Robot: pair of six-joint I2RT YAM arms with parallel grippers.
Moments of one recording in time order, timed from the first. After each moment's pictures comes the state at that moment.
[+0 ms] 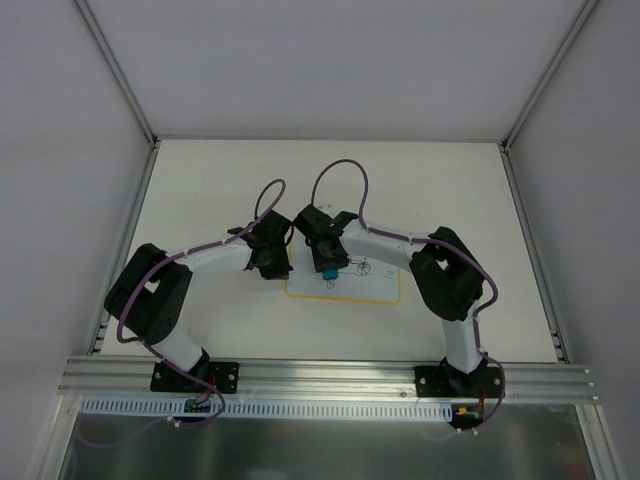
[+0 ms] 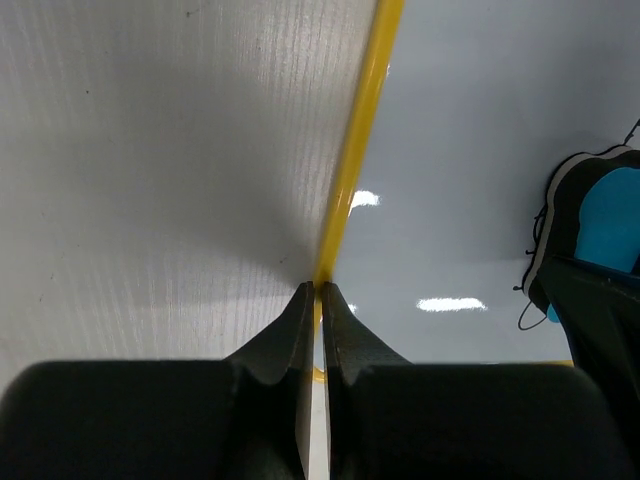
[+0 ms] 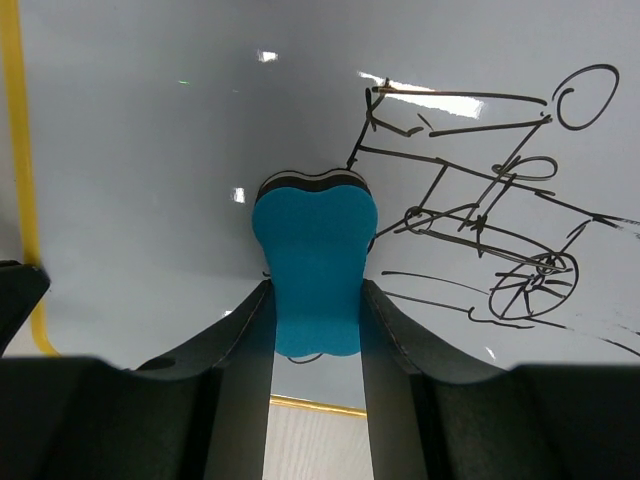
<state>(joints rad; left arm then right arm) -0.60 1.61 0.86 -0.41 -0.06 -0.76 0.90 2.00 1.45 -0.71 0.26 0.62</state>
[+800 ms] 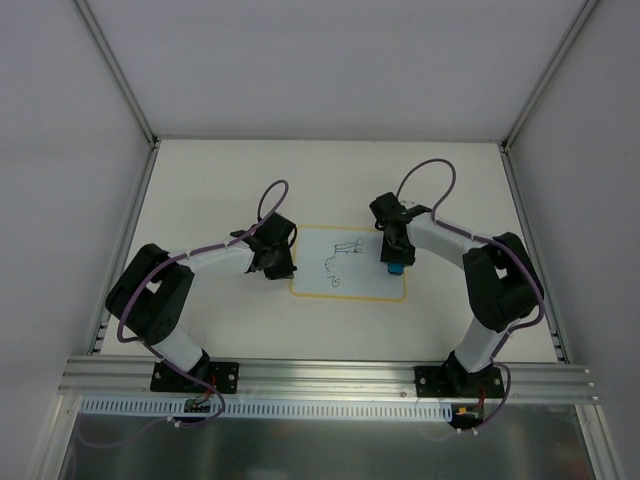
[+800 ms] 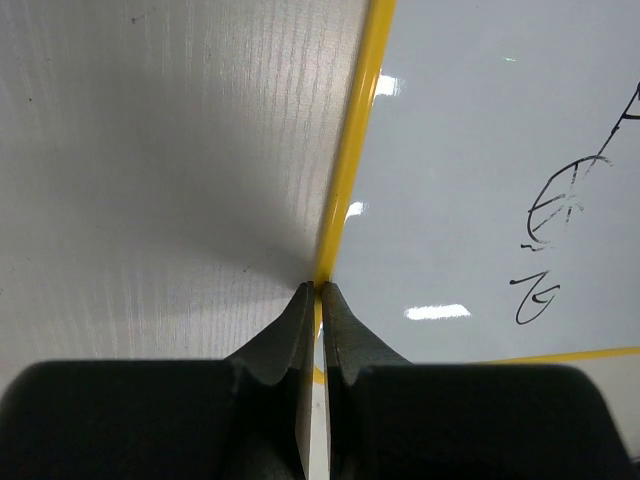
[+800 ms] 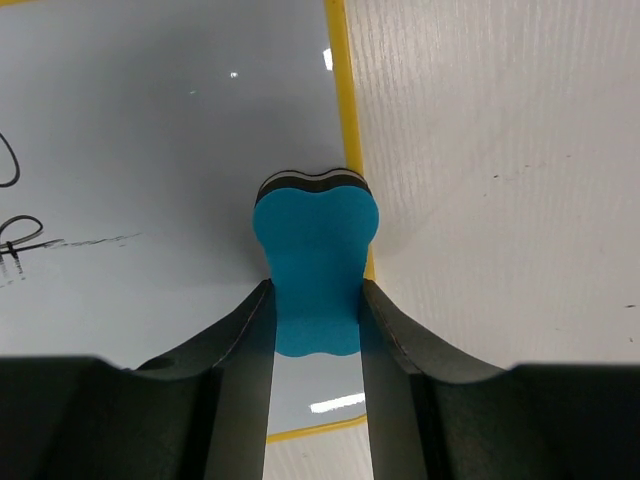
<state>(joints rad) -0.61 1.61 0.85 -0.35 -0.06 -0.80 0.52 1.73 1.09 -0.69 0.32 0.64</state>
